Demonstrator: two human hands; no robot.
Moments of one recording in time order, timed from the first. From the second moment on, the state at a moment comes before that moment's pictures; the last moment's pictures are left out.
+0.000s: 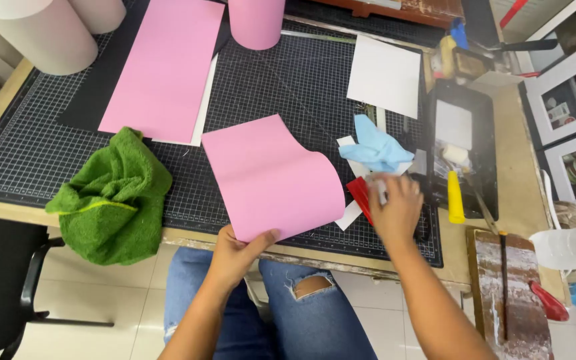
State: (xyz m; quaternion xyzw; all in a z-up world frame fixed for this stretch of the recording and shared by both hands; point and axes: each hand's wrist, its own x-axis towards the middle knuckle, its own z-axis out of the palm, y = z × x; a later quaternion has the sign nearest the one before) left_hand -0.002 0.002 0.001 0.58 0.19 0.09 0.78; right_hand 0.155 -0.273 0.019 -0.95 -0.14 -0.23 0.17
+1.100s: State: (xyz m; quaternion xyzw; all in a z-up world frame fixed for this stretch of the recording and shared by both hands) left_hand 0.007 0.007 0.066 0.61 0.21 0.10 0.76; right_hand 0.127 -0.151 0.084 -0.80 -0.48 -0.31 0.20
